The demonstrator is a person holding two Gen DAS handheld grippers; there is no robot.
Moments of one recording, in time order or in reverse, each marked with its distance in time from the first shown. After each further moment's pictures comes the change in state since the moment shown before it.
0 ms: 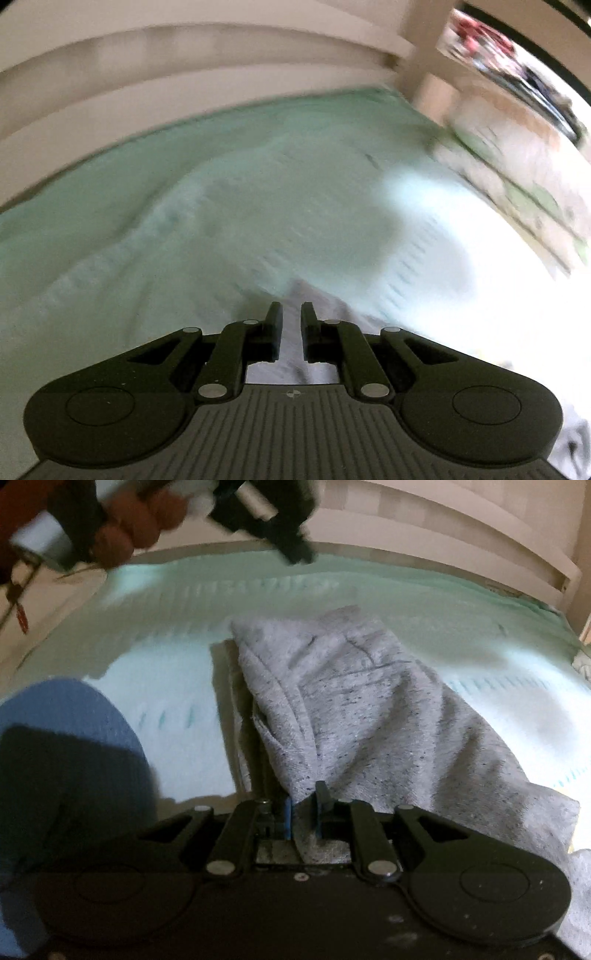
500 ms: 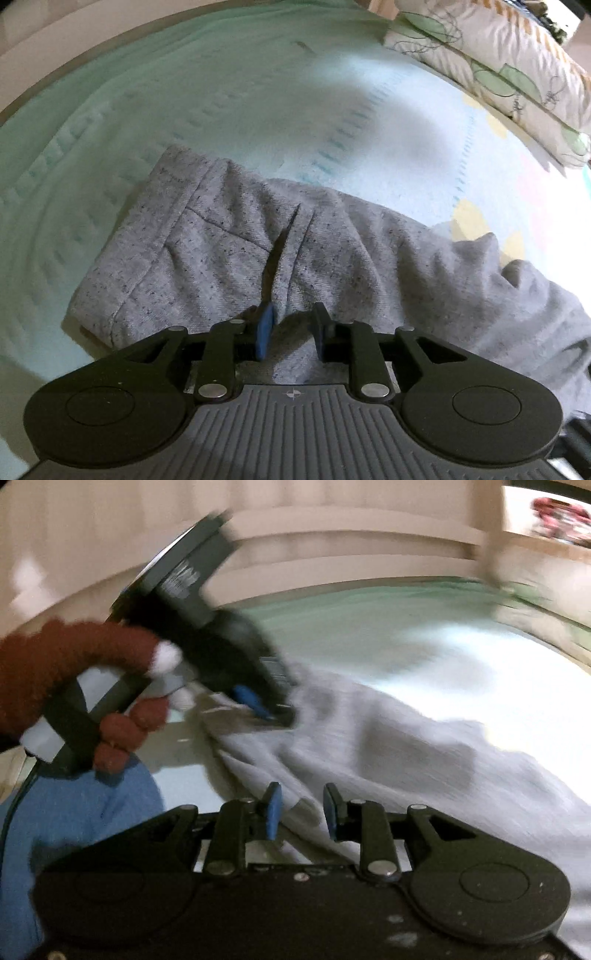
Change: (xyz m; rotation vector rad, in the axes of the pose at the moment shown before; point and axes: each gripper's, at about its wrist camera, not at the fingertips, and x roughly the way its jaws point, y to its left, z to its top) left arm 0.056 -0.081 -0.057 0.129 0.218 0.012; right arm -0.110 -0.047 -0.053 0.347 -0.168 -0.096
